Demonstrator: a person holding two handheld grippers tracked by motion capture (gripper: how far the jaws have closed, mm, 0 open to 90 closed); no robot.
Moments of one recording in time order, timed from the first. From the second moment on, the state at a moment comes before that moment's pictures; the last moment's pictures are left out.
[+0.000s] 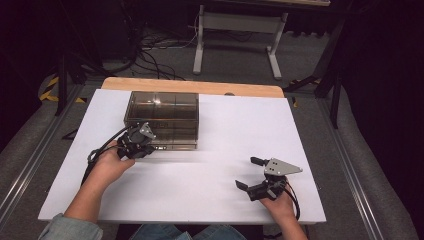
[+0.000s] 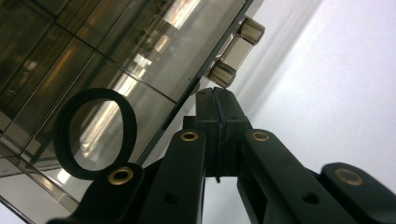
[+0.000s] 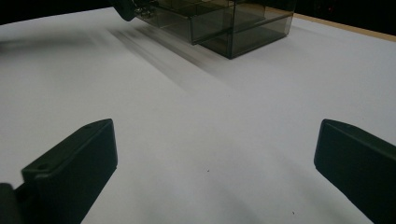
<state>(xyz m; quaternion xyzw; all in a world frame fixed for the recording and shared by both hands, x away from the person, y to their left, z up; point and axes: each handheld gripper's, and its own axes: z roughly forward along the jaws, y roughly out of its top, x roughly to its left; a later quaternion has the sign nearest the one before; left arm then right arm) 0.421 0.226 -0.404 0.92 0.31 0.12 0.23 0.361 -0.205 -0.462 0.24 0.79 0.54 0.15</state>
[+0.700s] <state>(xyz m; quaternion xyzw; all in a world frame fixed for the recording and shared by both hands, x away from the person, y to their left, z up) 0.437 0.233 -0.406 0.89 0.35 0.13 0.26 0.361 -0.205 -0.462 0.24 0.79 0.54 0.15</state>
